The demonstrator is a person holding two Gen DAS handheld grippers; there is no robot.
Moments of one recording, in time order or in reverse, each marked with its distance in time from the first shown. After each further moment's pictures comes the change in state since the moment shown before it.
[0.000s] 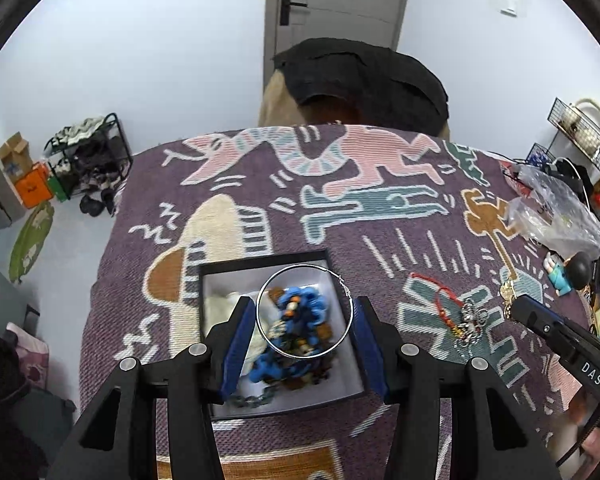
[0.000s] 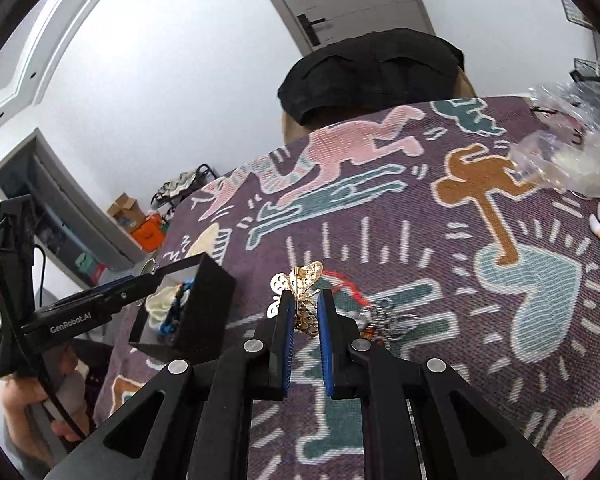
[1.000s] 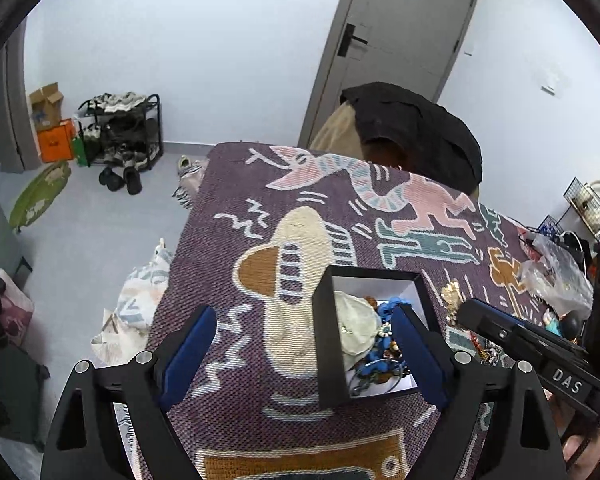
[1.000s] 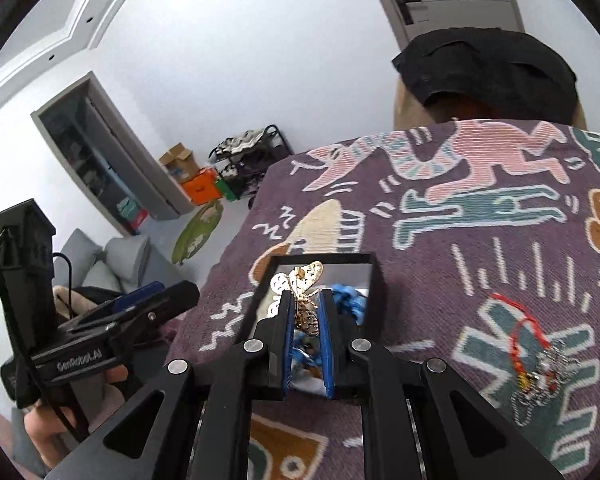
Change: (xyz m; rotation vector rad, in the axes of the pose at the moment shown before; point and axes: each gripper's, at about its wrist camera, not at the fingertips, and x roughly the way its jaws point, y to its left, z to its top) left arm -0.035 0.104 -0.021 -0.210 -0.112 -0.021; right arm 0.071 0.131 0.012 -0.174 0.115 0.173
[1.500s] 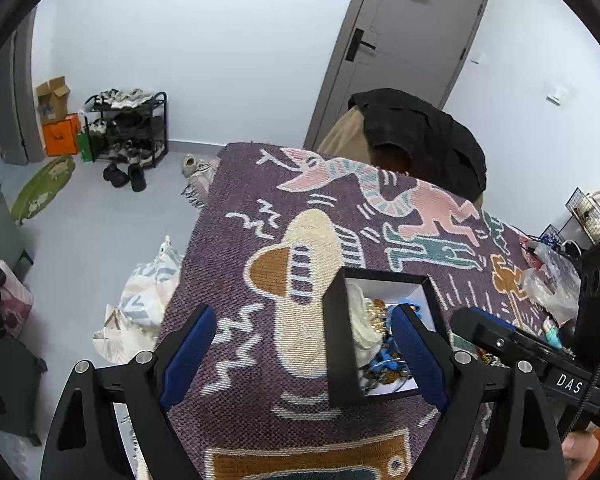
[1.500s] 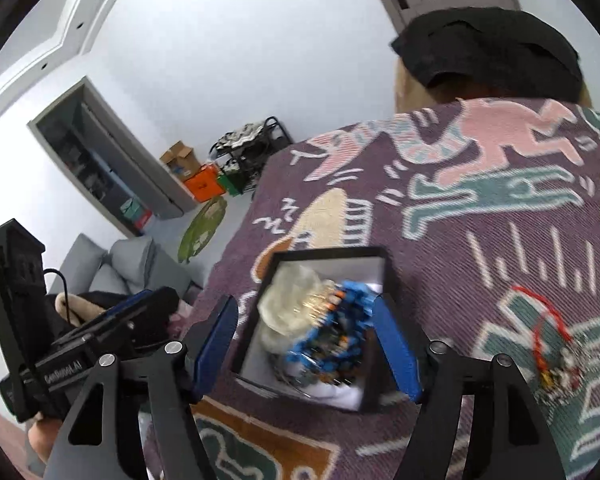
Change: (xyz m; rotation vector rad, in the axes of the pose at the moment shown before) left arm -0.002 0.007 -0.002 -0.024 -0.011 -0.007; right arm 0.008 -0.011 -0.005 0.063 0.024 0.015
